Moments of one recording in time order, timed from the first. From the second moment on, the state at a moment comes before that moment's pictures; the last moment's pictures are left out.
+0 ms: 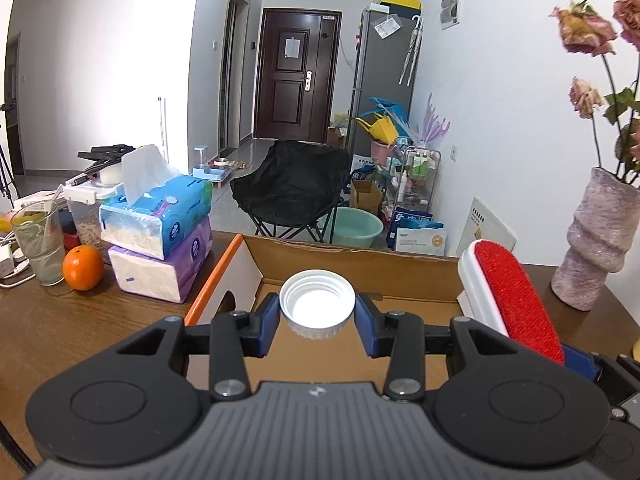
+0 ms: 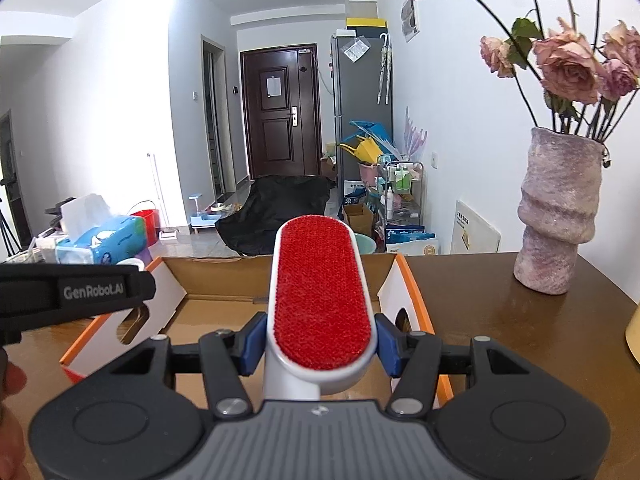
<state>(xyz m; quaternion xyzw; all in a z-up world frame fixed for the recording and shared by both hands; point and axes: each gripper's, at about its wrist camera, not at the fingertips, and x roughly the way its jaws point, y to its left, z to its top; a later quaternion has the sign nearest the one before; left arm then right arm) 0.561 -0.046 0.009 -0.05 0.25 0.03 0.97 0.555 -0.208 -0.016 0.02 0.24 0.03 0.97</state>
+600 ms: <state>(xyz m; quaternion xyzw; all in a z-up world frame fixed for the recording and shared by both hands) 0.623 -0.035 -0.016 -0.03 0.28 0.06 0.96 0.618 -0.200 -0.030 0.01 0.26 0.03 0.97</state>
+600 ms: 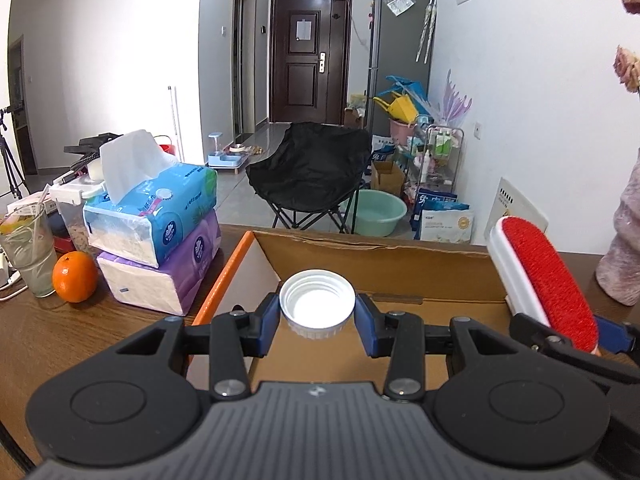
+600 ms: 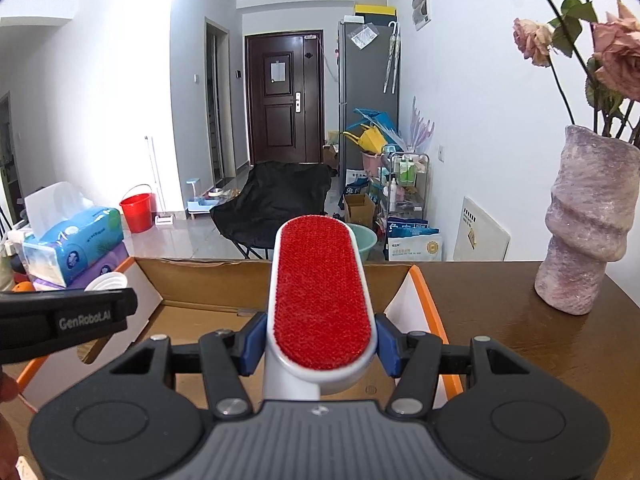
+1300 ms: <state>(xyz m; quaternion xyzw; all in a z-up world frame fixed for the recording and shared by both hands) 0.626 -0.029 -0.018 -0.02 0.29 0.07 0.95 0.616 -0.214 -0.014 0.02 0.25 0.02 0.97</state>
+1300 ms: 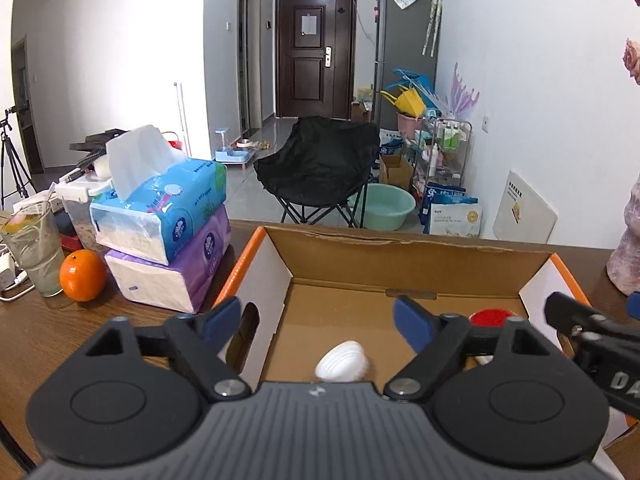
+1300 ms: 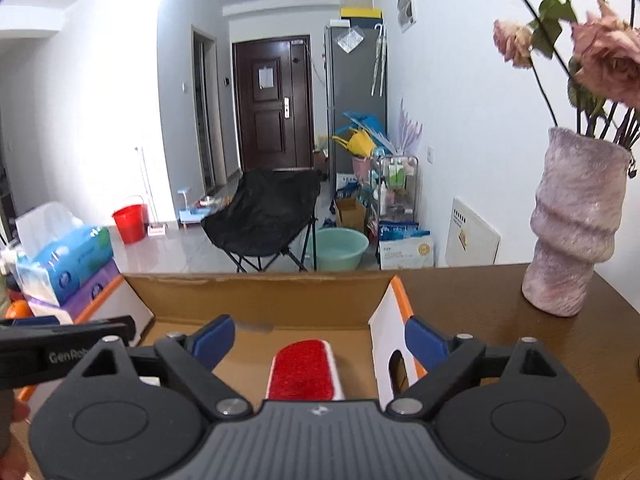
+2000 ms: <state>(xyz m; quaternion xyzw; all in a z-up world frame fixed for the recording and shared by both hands) 0.614 -0.033 -0.011 -0.02 0.27 0.08 0.96 0.609 -0.212 -0.017 0.02 0.25 0.02 0.97</state>
